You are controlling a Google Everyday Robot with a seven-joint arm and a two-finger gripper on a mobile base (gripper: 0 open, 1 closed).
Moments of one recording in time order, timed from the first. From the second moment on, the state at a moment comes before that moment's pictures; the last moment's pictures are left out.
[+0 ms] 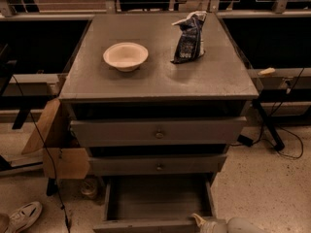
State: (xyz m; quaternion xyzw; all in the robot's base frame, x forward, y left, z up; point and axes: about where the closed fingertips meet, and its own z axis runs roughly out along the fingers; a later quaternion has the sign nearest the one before) arm 0.386 -0.164 0.184 -0.54 0.76 0.21 0.29
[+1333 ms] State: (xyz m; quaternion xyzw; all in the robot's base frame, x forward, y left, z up) arm 0.407 -0.167 0.193 -0.54 0.76 0.21 0.29
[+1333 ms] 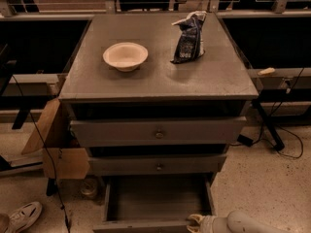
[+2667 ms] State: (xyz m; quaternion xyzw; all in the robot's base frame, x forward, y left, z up) arm 0.404 -0.185 0.194 -0.54 0.76 0.19 0.29
